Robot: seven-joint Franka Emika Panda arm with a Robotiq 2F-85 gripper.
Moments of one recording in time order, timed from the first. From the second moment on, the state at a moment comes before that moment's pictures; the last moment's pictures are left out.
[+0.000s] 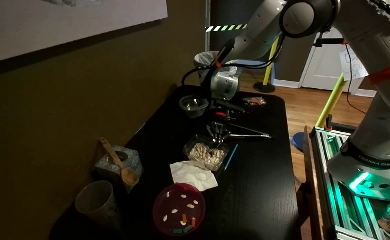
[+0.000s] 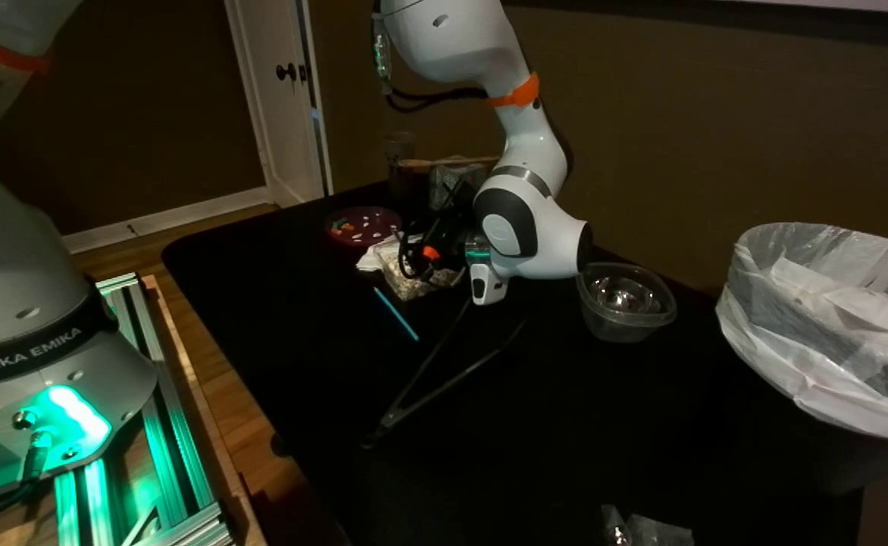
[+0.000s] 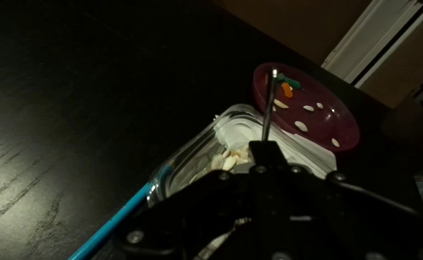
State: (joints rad) arm -0.24 0.82 -0.09 -1.84 0.94 1.65 -0.07
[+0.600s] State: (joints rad) arm -0.29 0.91 -0.07 -1.80 1.01 1.53 -0.27
